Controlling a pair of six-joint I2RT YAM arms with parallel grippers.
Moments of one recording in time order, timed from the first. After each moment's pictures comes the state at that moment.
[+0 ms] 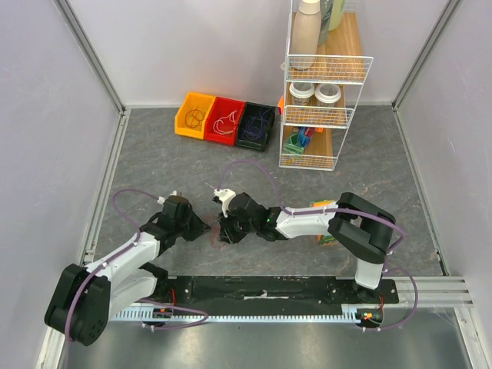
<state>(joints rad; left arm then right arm) -0.40 1.00 0.30 -0.18 0.07 -0.99 1.09 1.83 0.98 0.17 -0.16 0.44</state>
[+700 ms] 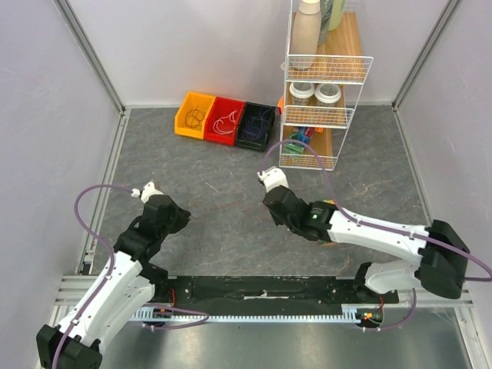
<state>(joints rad) -0.39 0.62 0.44 -0.52 -0.19 -0.89 1.05 1.35 0.90 -0.33 0.46 0.32</state>
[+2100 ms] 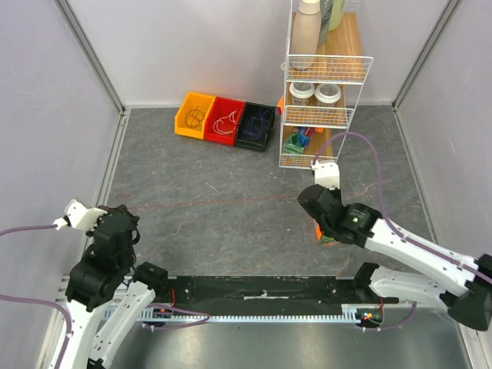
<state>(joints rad) -0.38 0.30 0.79 -0.96 -0.86 -0.92 0.91 0.96 0.82 -0.69 0.81 0.50</state>
